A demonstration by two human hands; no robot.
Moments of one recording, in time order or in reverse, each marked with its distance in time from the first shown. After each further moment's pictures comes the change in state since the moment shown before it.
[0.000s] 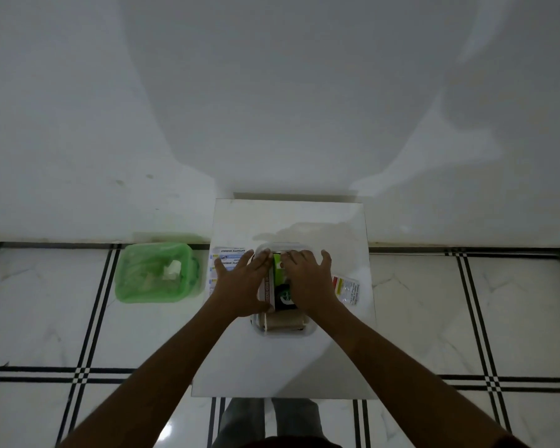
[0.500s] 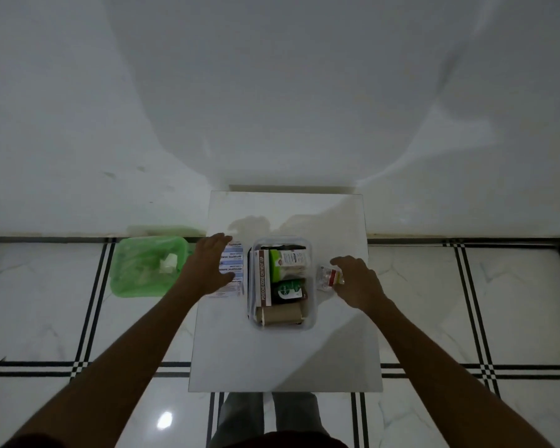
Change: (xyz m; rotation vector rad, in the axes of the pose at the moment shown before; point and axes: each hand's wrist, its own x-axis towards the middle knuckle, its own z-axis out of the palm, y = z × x) left_hand 0.013 -0.071 0.022 -0.417 0.218 -0.128; right_hand -0.026 0.090 0.013 0.359 -0.291 0.291
